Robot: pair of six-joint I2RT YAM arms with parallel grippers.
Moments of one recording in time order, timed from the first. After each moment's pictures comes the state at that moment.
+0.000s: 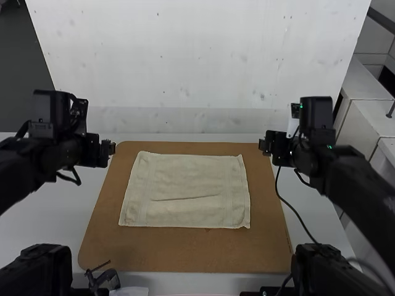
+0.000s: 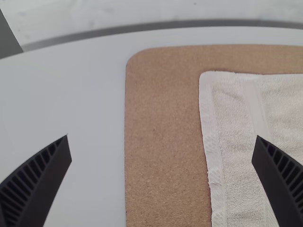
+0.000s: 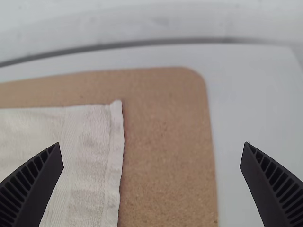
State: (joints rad) left arm -0.05 0.82 0.50 -0.31 -0.03 0.05; right arm 0.05 0.87 0.48 -0.24 -0.06 0.08
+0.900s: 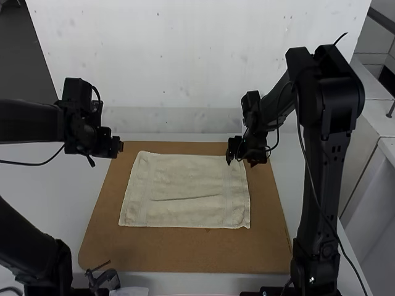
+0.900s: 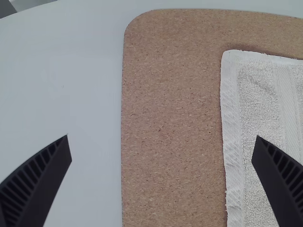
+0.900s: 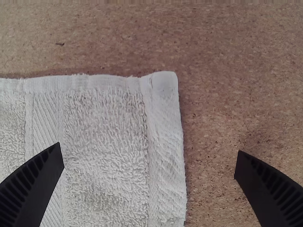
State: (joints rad) left arm -0.03 1.32 0.68 -0.20 -0.03 0.04; right arm 0.24 1.96 1.05 -0.20 0.00 0.17
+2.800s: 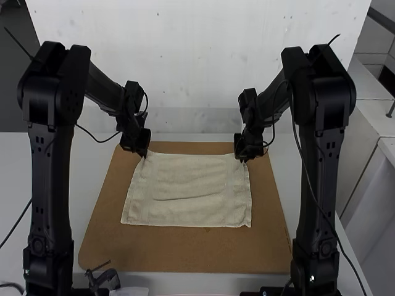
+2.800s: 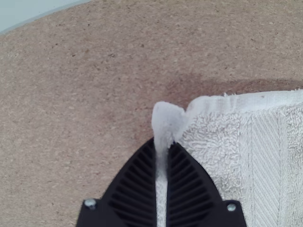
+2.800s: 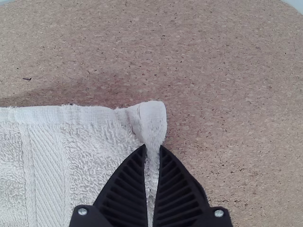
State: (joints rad) left arm -0.21 2.11 1.33 -0.39 0.00 -0.01; right arm 0.25 2.03 1.14 -0.24 0.09 0.17
